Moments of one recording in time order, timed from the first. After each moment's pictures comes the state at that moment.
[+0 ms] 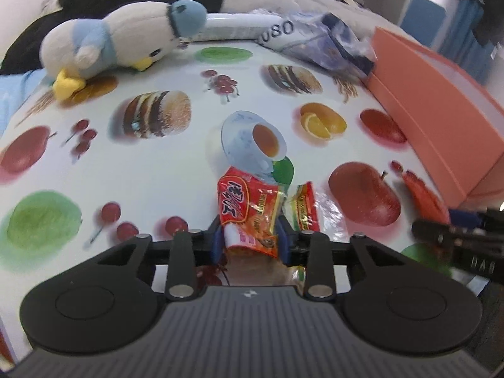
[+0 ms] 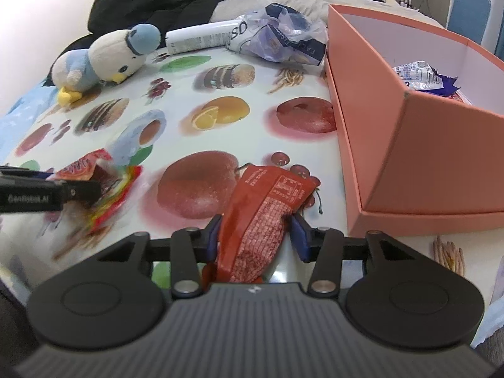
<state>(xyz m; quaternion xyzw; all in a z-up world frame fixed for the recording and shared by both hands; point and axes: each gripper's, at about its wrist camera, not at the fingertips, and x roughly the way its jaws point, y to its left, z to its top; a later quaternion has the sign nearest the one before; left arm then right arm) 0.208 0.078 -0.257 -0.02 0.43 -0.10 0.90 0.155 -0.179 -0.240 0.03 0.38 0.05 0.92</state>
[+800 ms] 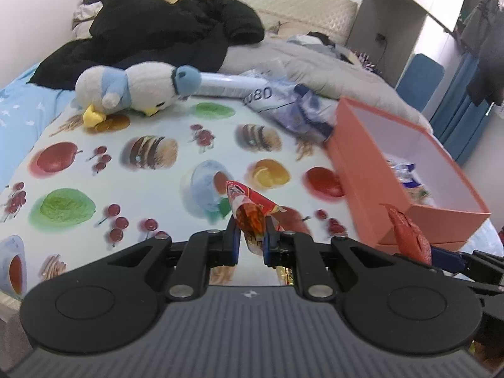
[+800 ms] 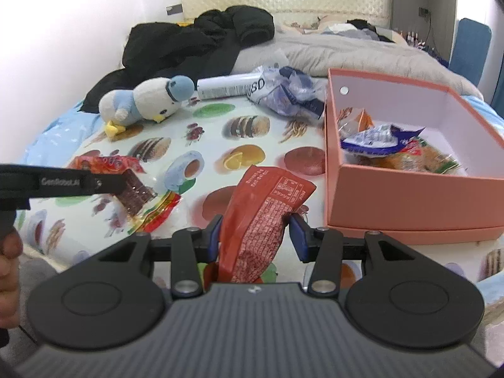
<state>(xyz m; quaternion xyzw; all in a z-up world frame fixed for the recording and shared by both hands) 0.119 0.036 -0.151 -0.08 0.36 -0.08 0.93 0.076 -0.196 -0.152 0.03 0.32 0.08 0.94</state>
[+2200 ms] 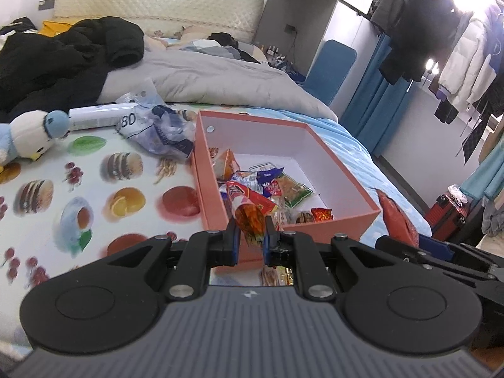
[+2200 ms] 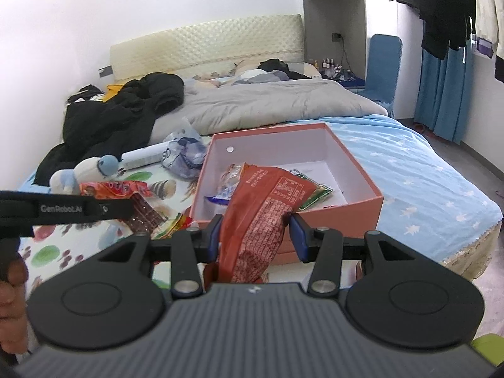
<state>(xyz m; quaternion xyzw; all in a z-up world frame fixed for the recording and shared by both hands) 0.108 -0.120 -0.068 -0.06 0.35 -0.23 0.91 0.002 -0.322 -0.075 0.08 0.25 -0.05 0.96</state>
